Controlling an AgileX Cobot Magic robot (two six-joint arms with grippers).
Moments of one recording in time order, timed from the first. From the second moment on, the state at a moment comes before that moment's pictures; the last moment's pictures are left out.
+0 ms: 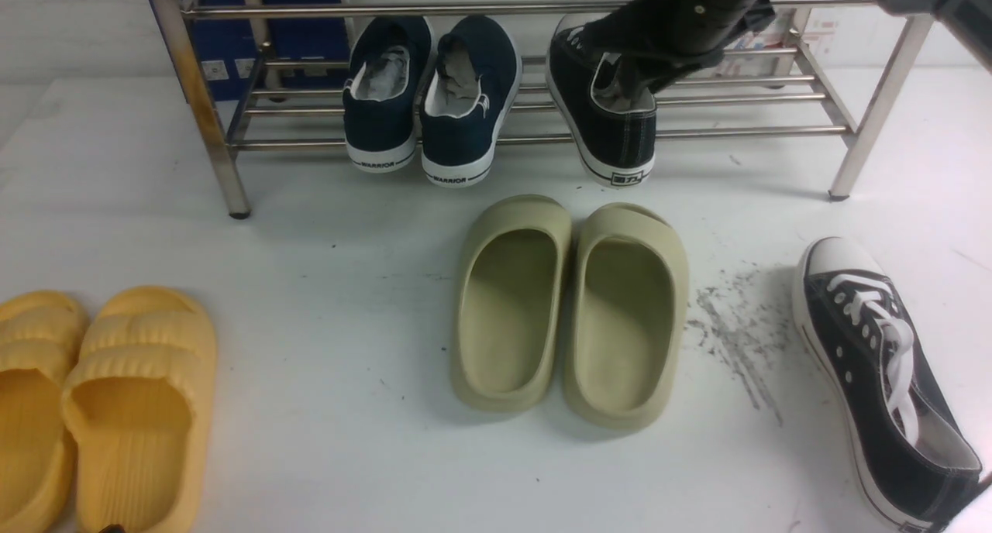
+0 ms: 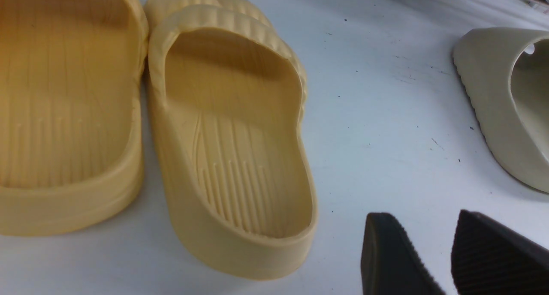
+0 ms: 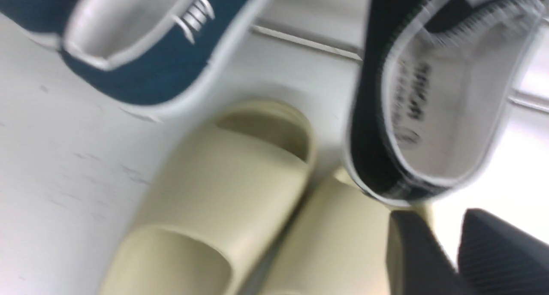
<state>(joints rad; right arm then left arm) 0.41 2.17 -2.34 0.02 1.23 0.12 -0.13 -0.01 0.03 -0.01 0.40 -0.37</state>
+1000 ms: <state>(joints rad) 0.40 2.30 -2.28 0.07 1.13 0.12 -0.13 -0.01 0.03 -0.01 0.40 -0.37</state>
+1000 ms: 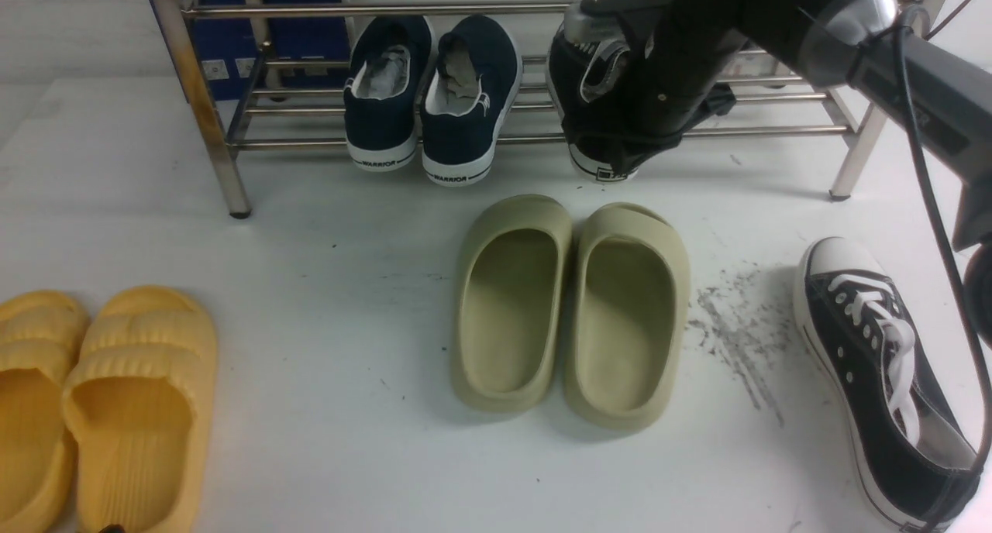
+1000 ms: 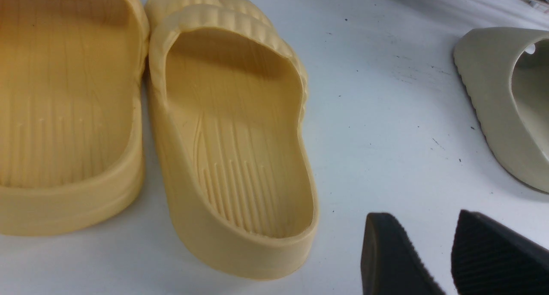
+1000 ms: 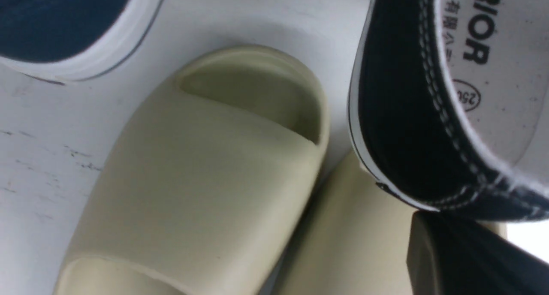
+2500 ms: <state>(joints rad) 0.40 1.45 -1.31 -0.09 1.22 0.26 -0.13 -0.01 0.03 -0.01 0.40 -0.37</state>
